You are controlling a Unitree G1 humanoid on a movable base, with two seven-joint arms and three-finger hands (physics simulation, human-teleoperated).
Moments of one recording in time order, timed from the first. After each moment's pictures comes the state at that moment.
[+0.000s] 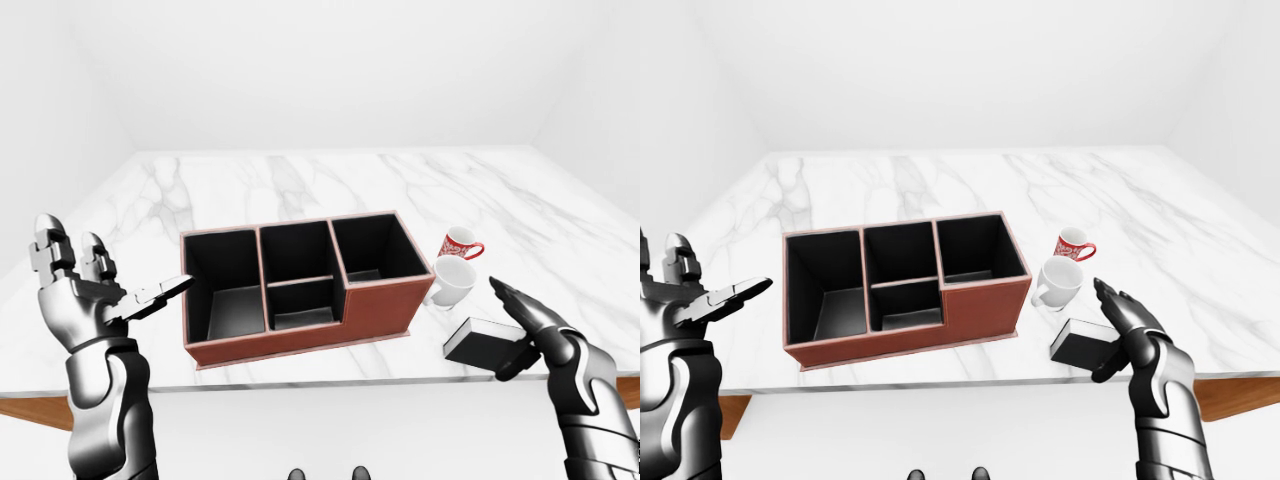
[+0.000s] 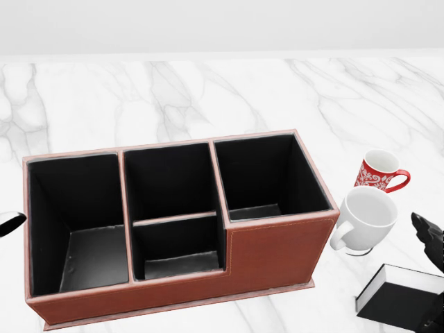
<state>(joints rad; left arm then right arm) -0.04 0.16 0.43 -0.36 -0.34 0.09 0.17 -0.10 -0.45 -0.35 0.22 -0.92 0.09 0.53</state>
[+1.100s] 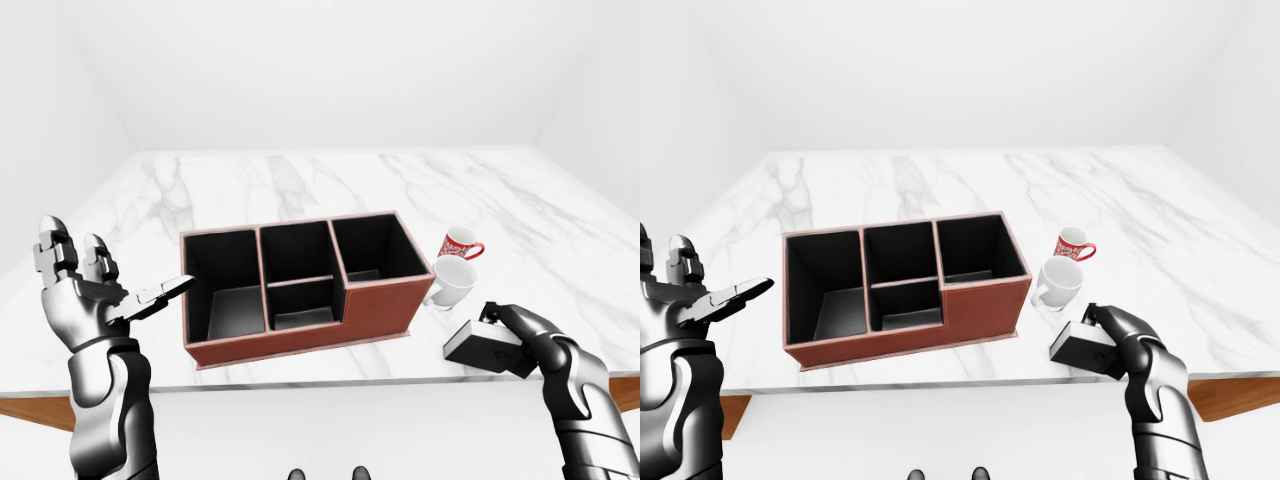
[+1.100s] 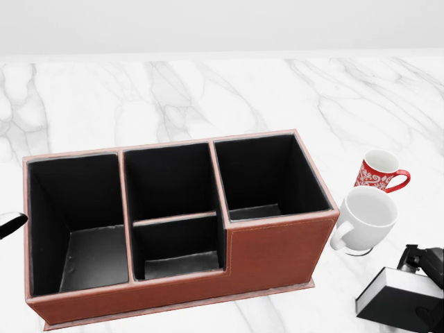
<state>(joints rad) -0.04 0.16 0.43 -0.35 -0.34 0.09 0.17 -0.08 -0.44 -0.32 0.26 -0.97 0.09 0.53</state>
